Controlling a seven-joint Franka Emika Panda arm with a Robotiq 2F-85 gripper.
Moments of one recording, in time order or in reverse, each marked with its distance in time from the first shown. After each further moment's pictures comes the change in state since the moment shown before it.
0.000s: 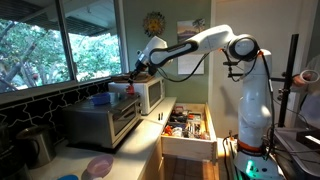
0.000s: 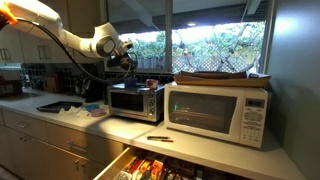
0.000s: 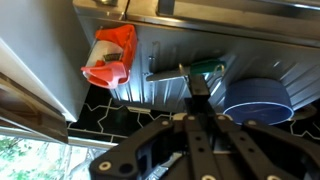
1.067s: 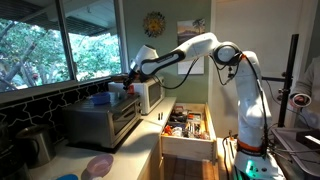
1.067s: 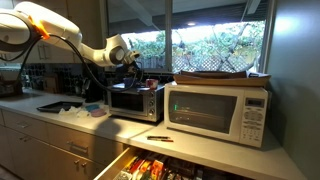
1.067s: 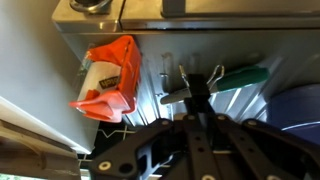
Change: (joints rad) arm 0.003 0.214 -0.014 0.168 -0.115 -0.004 0.241
